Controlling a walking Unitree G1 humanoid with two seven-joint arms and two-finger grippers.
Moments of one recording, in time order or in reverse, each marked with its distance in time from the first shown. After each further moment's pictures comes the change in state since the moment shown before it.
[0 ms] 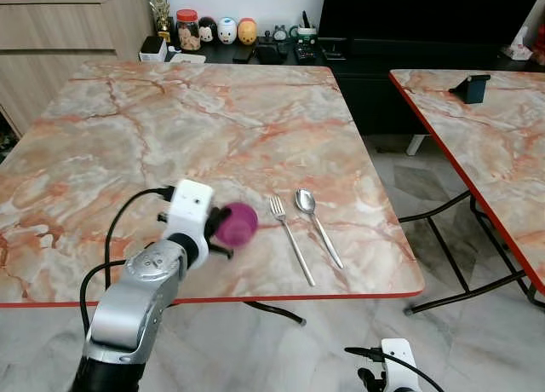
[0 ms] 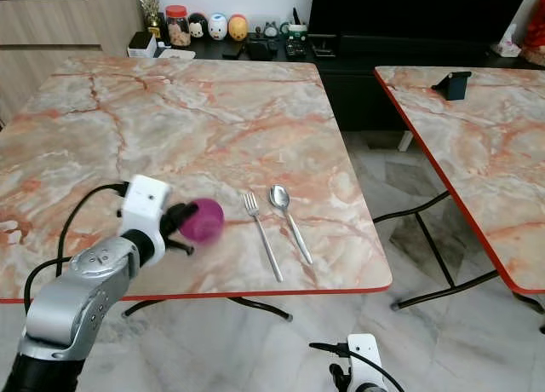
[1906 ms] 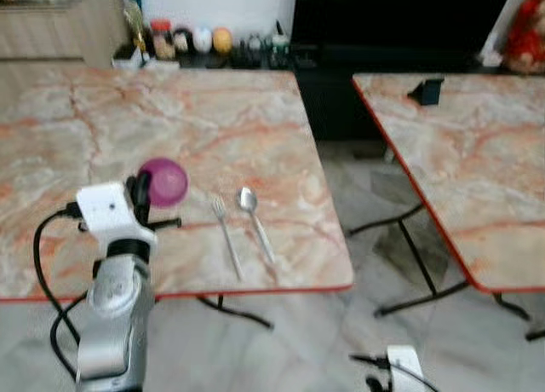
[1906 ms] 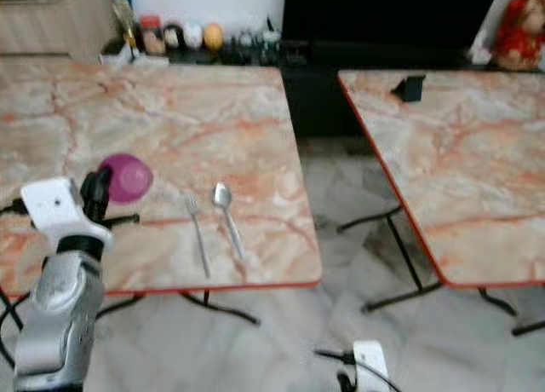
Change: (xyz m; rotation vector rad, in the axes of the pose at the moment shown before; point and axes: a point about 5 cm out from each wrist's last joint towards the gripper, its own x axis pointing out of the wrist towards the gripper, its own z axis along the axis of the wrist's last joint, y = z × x) left arm -0.025 0.036 -0.004 -0.091 -0.293 0.328; right arm -0.004 -0.006 -0.011 -0.006 0.004 -0.045
